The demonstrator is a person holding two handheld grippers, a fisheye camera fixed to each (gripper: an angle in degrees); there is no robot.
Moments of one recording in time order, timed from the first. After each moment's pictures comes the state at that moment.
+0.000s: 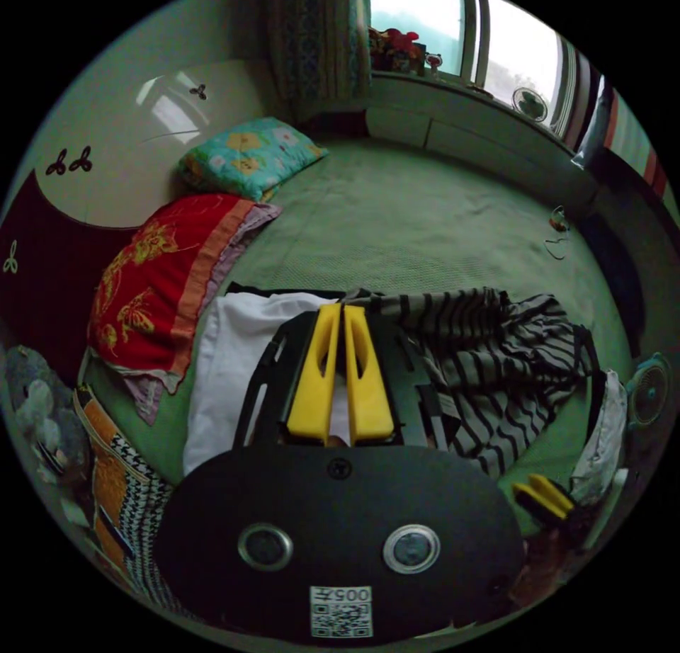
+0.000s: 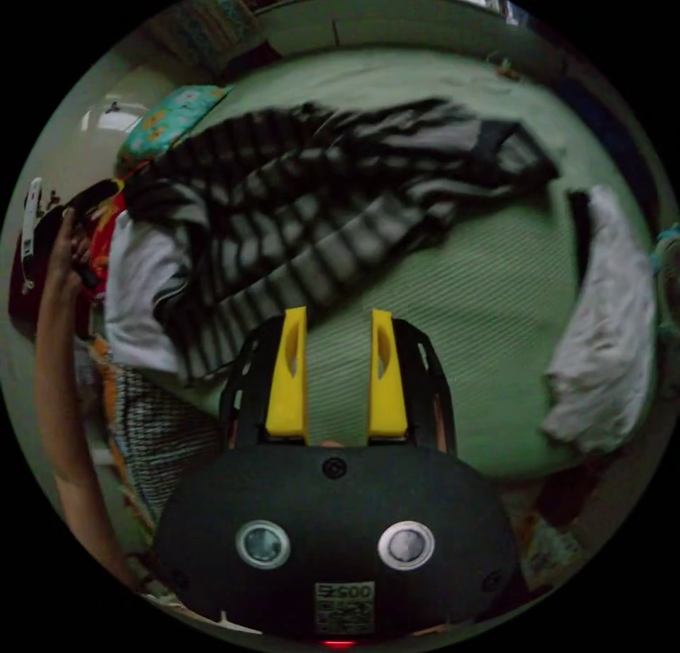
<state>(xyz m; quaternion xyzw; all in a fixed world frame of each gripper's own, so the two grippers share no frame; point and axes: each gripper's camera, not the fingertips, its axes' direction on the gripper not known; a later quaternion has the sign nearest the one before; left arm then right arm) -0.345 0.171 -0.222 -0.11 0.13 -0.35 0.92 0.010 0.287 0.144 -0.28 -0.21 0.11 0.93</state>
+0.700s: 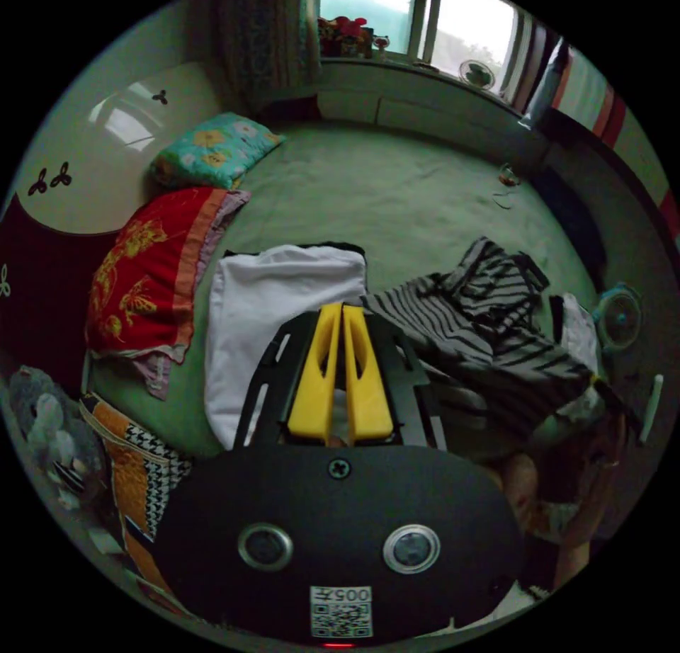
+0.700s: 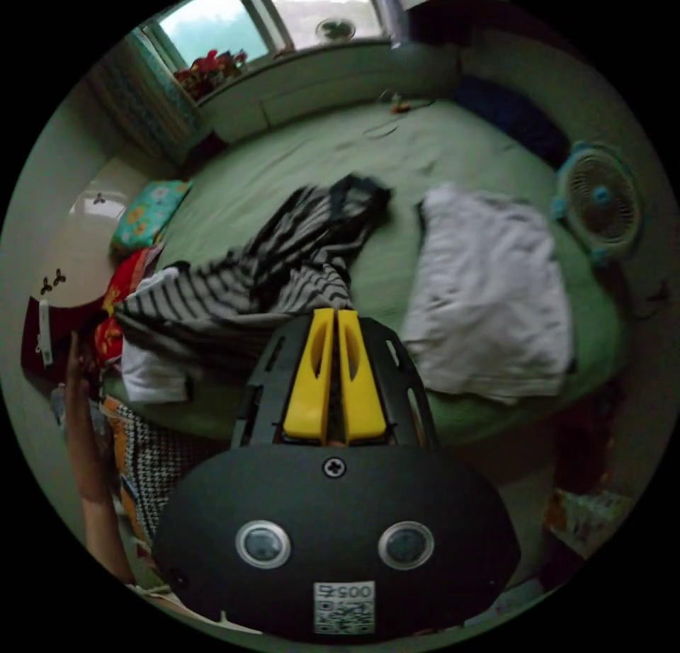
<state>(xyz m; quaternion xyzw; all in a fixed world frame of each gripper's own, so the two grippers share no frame) -0.360 0.206 -0.288 -0.11 0.23 -0.27 0.93 0.229 0.294 -0.006 -0.16 -0.12 0.21 0.96</state>
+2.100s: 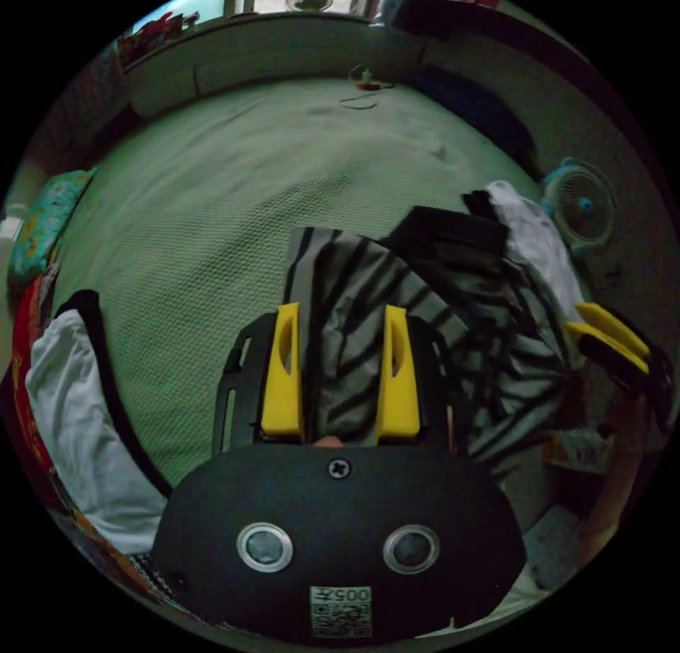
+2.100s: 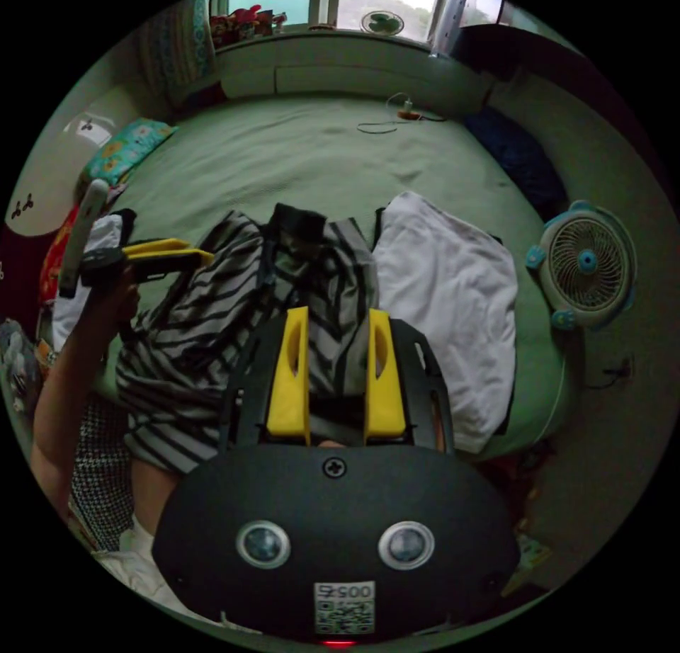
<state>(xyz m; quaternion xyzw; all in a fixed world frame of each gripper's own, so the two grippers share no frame) -0.048 0.028 -0.192 -0.13 0.32 -0.11 0.93 0.295 0.293 -0.012 -0.20 -0.04 0.08 0.98</state>
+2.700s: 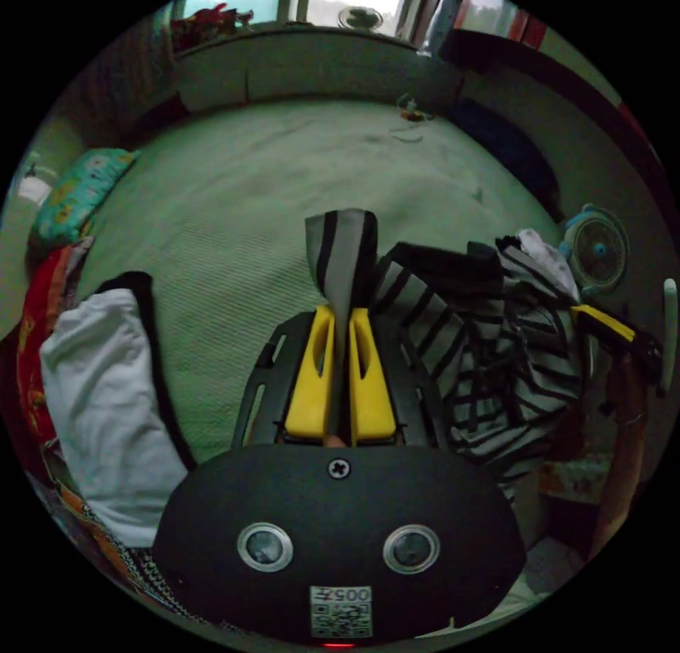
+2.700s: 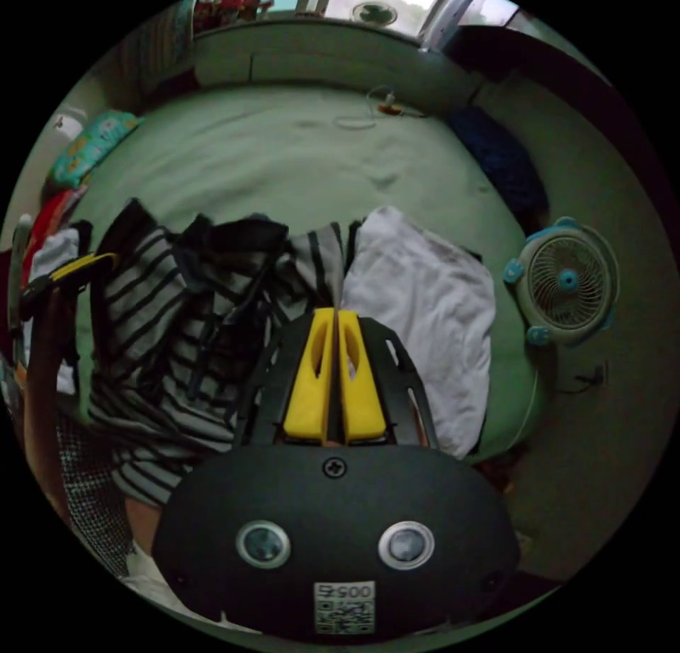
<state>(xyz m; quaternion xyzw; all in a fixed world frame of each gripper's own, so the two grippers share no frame) -0.105 0.076 -0.207 -0.07 0.29 -0.17 0.94 0.307 0.261 0.005 -0.22 0.03 0.07 0.97</state>
